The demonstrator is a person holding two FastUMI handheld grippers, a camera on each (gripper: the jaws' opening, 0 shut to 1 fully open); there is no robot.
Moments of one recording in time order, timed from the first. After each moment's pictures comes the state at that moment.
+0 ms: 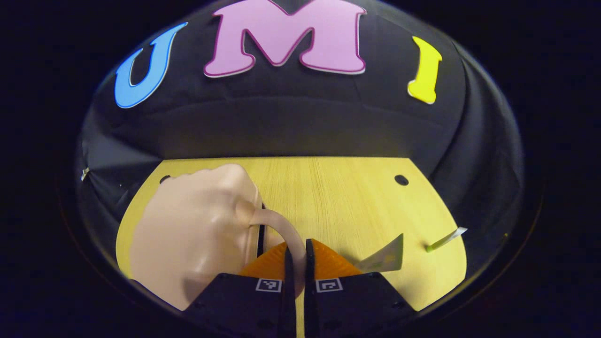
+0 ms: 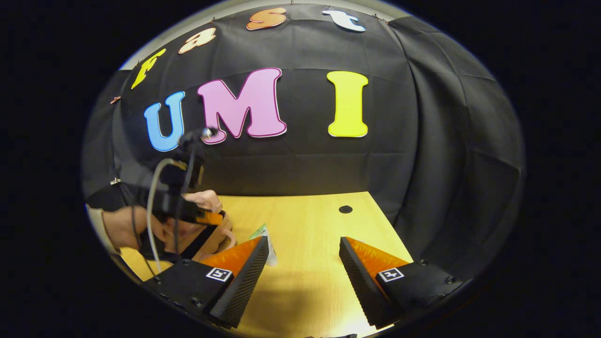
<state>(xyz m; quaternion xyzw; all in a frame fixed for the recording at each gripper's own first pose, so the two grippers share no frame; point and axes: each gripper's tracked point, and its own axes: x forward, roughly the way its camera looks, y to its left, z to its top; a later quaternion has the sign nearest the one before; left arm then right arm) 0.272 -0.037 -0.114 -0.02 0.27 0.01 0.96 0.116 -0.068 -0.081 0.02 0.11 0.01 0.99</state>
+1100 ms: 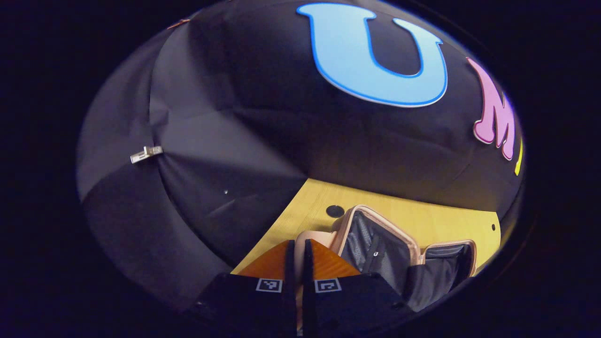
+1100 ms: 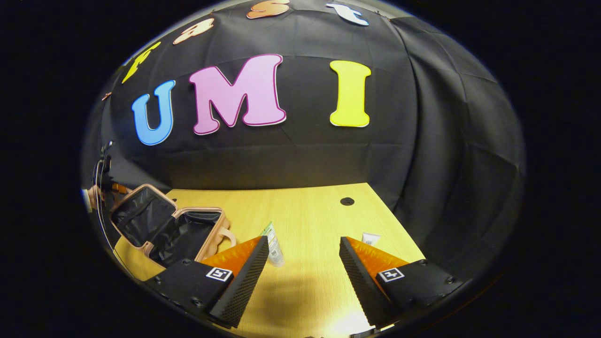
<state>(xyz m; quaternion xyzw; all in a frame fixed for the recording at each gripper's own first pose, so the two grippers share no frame) 0.254 0.499 -0.151 -0.10 0.22 0.22 0.94 0.142 -0.047 -0.109 0.02 0.14 -0.05 0.99</state>
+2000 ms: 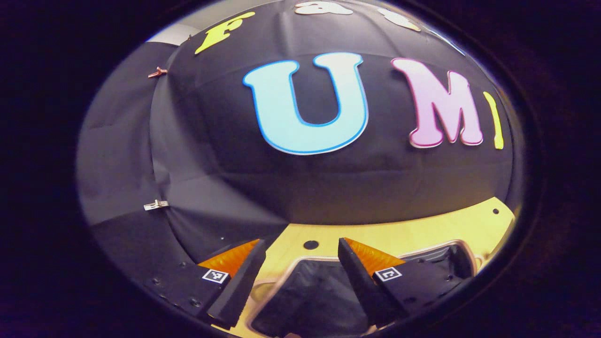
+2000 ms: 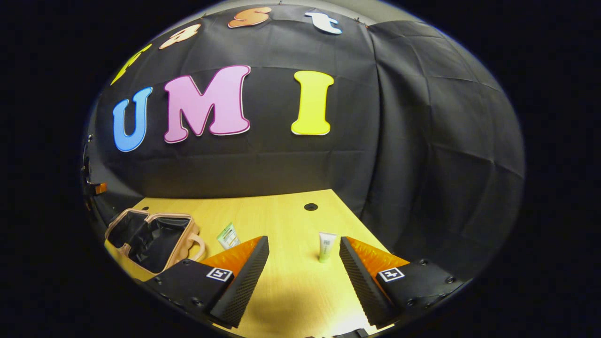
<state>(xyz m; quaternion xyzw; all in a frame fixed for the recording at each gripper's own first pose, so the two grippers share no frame) 0.205 0.339 -0.032 0.03 0.03 0.18 0.98 0.105 -0.114 -0.091 0.01 0.09 -0.14 0.99</state>
